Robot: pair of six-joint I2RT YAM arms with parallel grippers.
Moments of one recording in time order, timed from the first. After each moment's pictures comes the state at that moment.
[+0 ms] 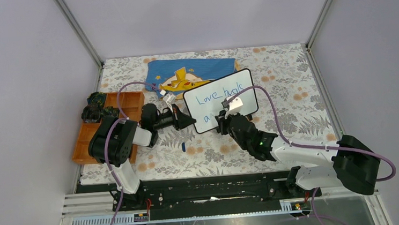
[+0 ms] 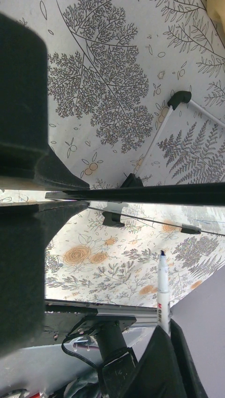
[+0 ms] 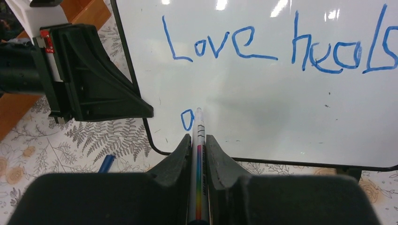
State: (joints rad) left arm -0.26 1.79 0.51 1.06 0.89 -0.45; right arm 0.99 1.23 0.57 0.35 0.51 0.28
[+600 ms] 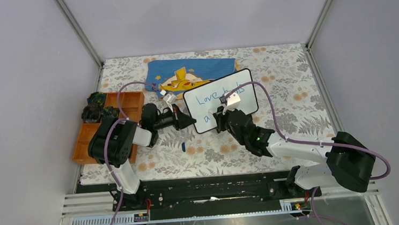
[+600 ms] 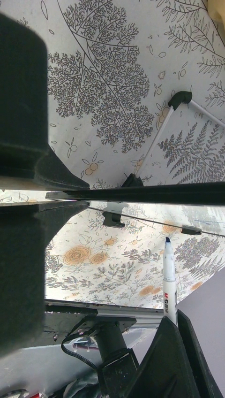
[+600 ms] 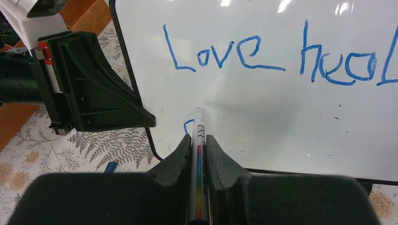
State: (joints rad) left arm -0.27 1.78 0.51 1.04 0.89 -0.45; right arm 0.94 1.28 0.63 0.35 0.45 0.29
